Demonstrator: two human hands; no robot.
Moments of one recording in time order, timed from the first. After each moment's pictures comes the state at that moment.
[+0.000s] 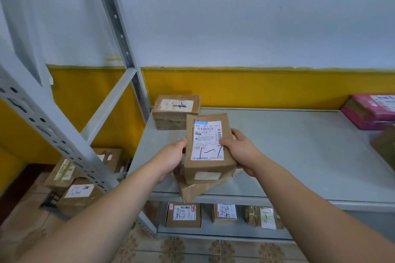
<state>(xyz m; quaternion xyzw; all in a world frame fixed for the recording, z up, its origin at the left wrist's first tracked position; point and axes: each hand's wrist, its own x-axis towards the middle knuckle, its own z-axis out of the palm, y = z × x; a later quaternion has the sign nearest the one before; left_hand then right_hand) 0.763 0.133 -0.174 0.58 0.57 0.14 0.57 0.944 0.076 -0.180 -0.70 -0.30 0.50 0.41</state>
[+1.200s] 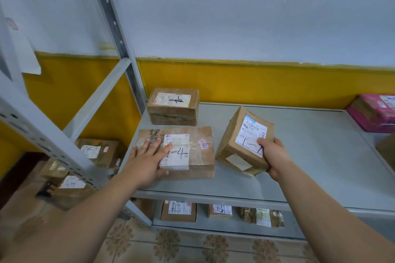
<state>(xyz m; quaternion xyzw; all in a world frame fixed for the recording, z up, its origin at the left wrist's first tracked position) 0.710 0.168 -0.246 0.85 0.50 -0.14 0.11 1.037 0.072 -0.238 -0.72 -0.09 0.43 0.53</state>
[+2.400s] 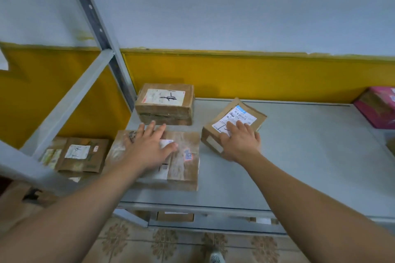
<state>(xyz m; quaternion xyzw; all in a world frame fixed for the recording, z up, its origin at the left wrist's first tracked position) 0.760 0.223 -0.244 0.80 0.57 -0.07 0.14 1.001 0.147 -0.254 -0.84 -0.51 0.17 0.05</state>
